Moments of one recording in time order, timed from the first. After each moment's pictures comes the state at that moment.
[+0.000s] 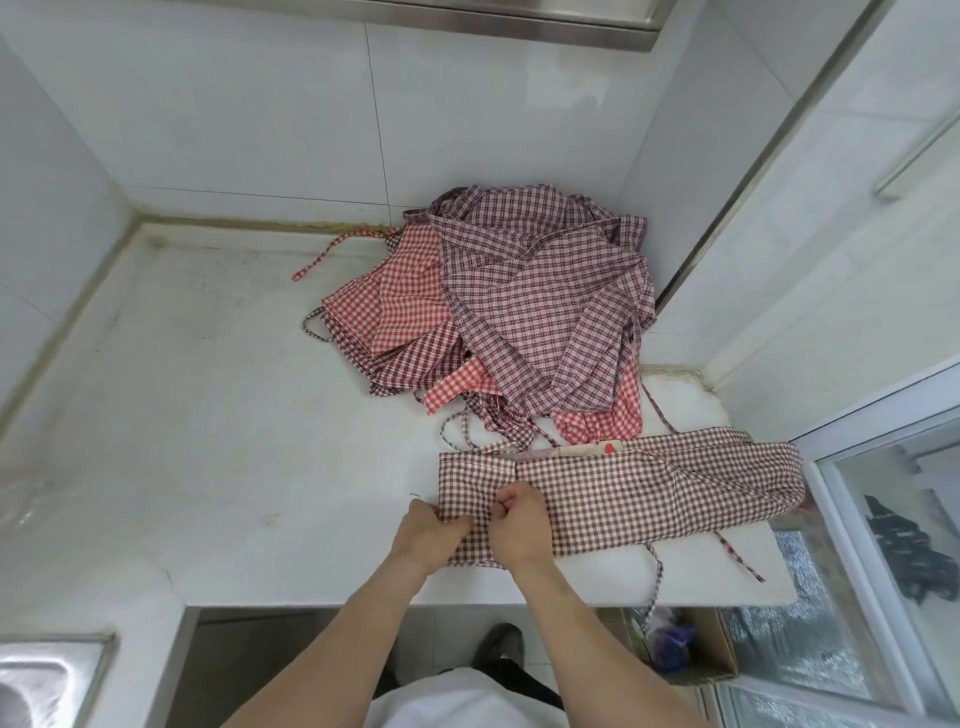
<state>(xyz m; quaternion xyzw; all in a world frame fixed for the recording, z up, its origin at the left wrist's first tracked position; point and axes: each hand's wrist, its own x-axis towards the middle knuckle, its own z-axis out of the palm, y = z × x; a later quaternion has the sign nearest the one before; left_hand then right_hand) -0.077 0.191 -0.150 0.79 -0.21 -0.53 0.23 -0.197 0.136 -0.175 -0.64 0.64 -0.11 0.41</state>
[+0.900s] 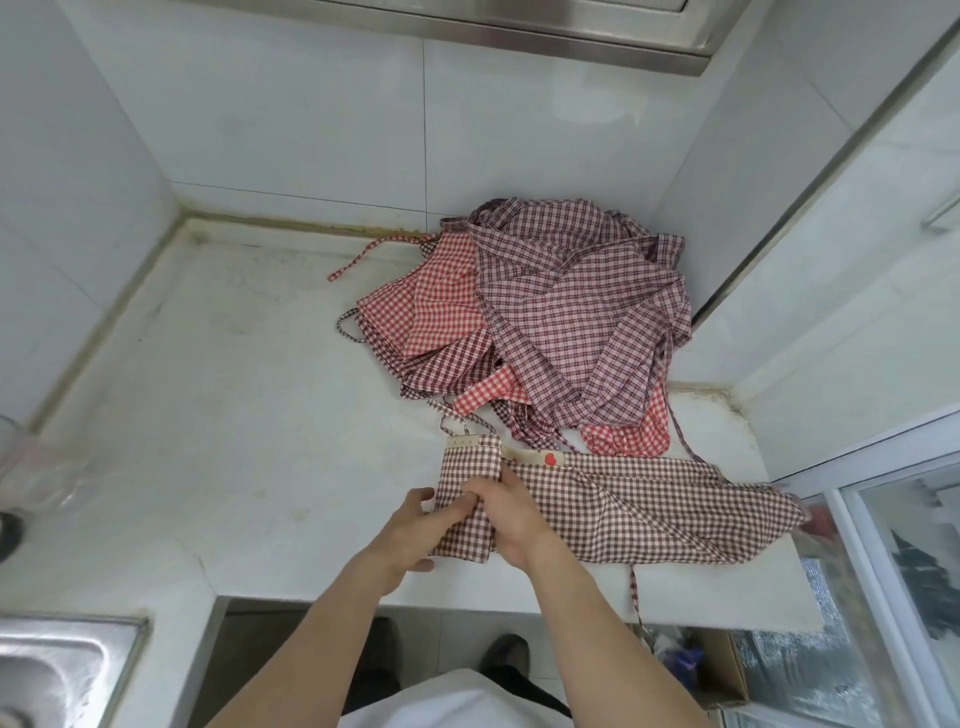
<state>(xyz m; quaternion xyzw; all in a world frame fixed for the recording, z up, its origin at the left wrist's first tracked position) -0.031 0.217 -0.120 0.70 -0.16 -0.62 0.32 -0.144 0.130 -0.138 -0.37 0.52 -0.13 0.76</state>
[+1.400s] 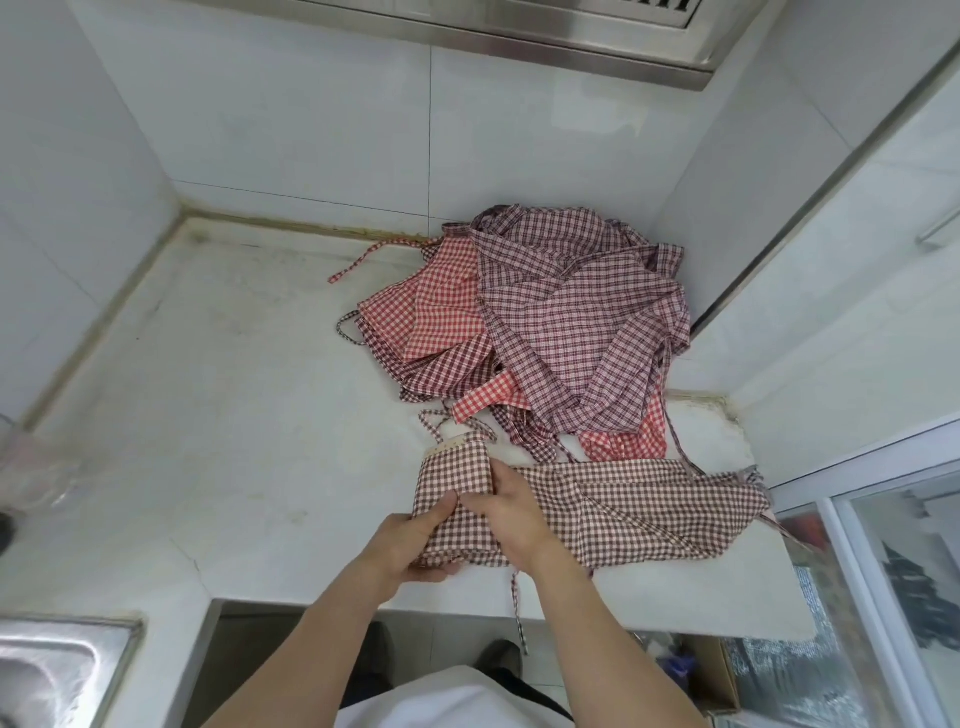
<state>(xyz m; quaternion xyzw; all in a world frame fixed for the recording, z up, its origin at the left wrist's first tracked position) -0.025 0.221 -0.142 0.67 -0.06 -0.64 0.37 -0.150 0.130 -0.127 -0.44 0.47 -0.16 0.75</state>
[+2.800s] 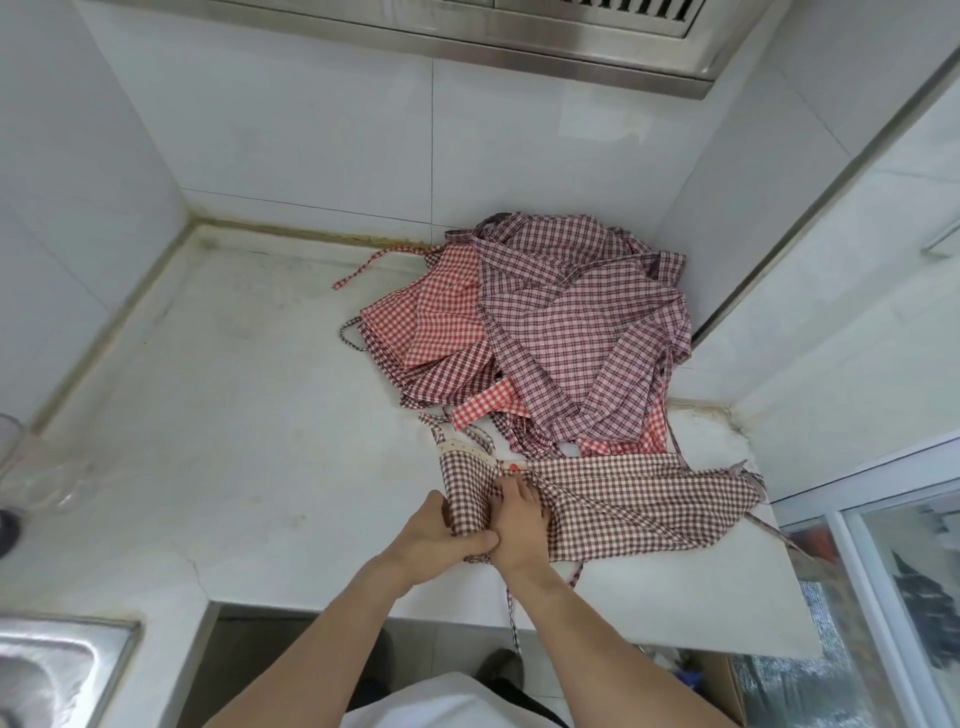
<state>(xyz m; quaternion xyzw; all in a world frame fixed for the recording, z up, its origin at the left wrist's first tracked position) -0.046 0.204 -0.125 0.71 -0.28 -0.56 0.30 -0.156 0.124 -0.177 -0.75 0.58 0.00 0.31</state>
